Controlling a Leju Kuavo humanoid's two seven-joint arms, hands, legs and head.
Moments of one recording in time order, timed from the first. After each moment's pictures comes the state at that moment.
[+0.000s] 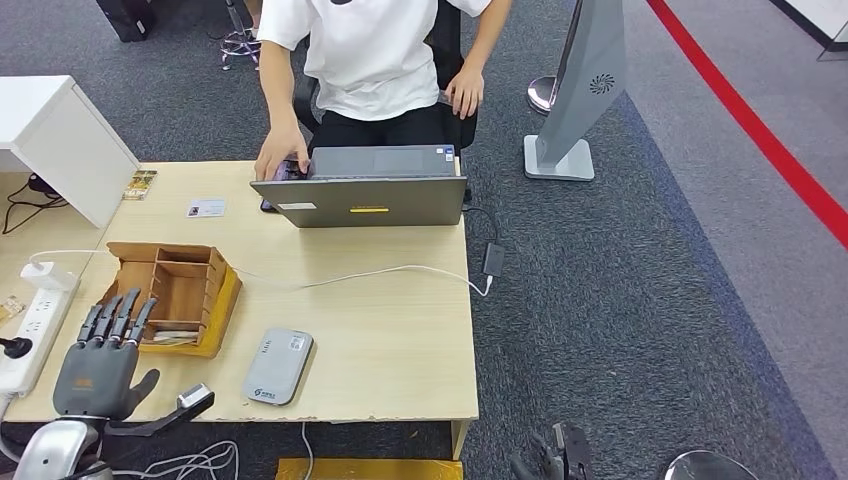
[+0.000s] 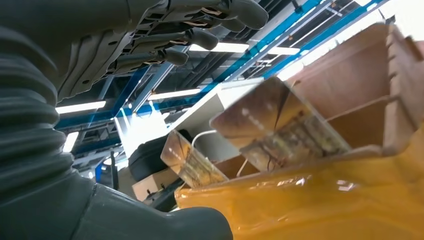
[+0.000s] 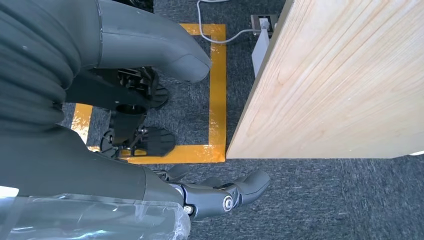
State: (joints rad) left arm -0.05 0.24 0.14 -1.24 -1.45 0.44 -0.21; right arm -0.17 0.21 -0.77 -0.25 0.56 0.17 -0.54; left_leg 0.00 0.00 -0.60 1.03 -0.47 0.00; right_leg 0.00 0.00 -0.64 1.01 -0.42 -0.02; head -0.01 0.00
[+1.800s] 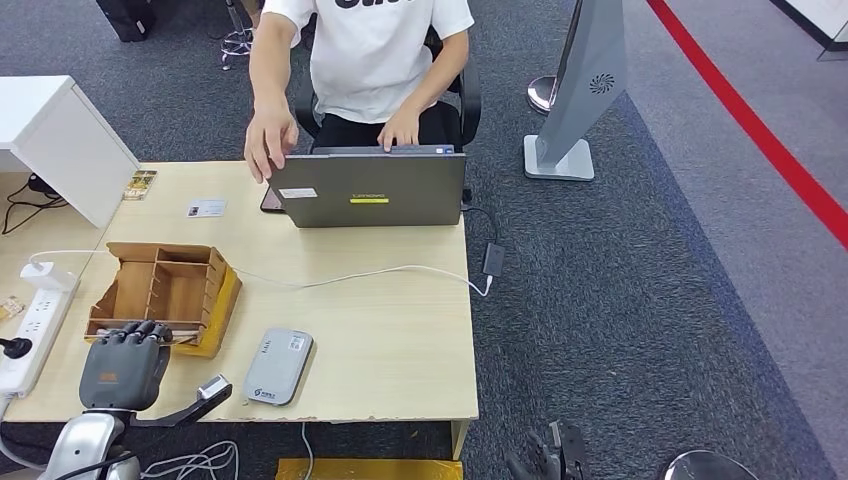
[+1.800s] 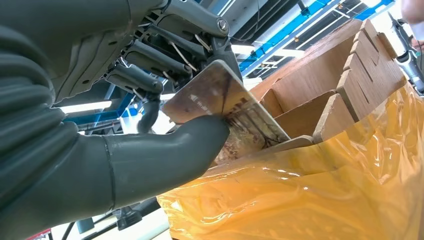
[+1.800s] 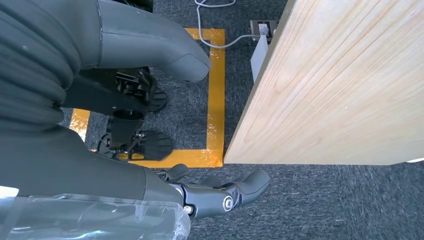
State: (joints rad) left arm -0.11 0.16 0.16 -1.12 -1.55 0.53 -0.21; right arm -0.17 0.22 -0.76 -0.25 0.56 0.18 -0.54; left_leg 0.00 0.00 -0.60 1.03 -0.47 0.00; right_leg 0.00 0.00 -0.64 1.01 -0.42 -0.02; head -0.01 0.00
